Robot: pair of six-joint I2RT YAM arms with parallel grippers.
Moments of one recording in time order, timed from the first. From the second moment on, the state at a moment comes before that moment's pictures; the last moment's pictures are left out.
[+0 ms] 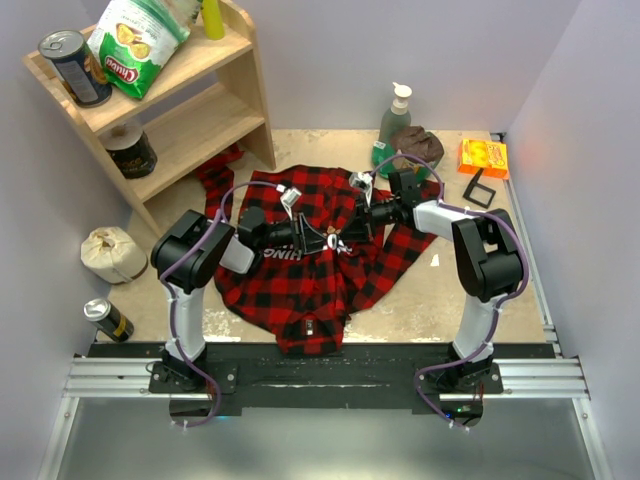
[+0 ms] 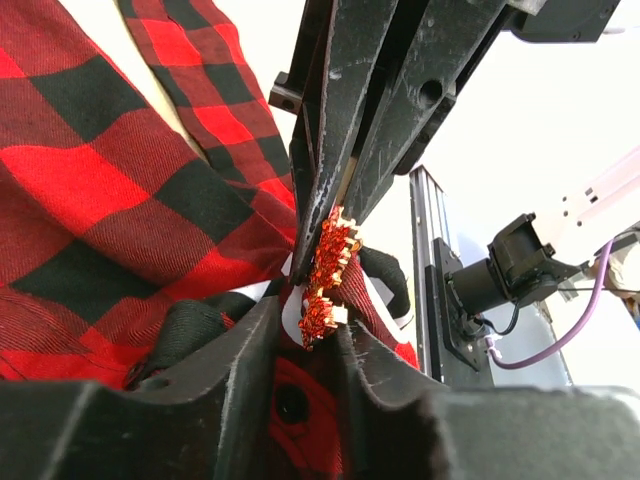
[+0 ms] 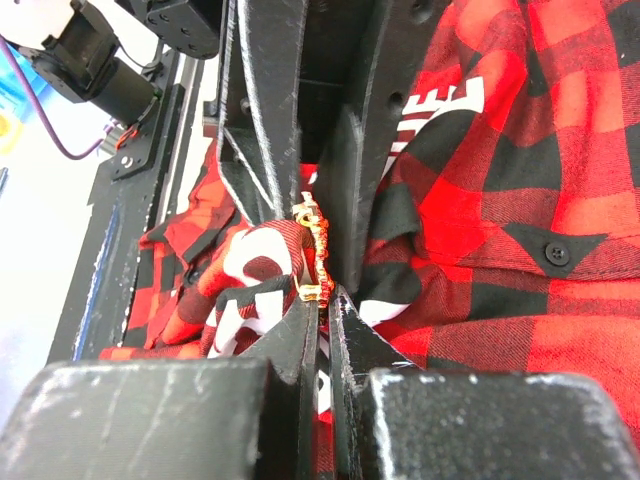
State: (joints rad) left arm -0.43 2.04 0.75 1.30 0.94 -0.81; right arm 0.31 1.91 1.15 -0.05 -1.27 -0.27
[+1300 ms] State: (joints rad) left arm -0.34 1.94 0.78 1.30 1.03 -0.49; right arm 0.31 1.78 1.17 -0.19 -1.00 -0.39
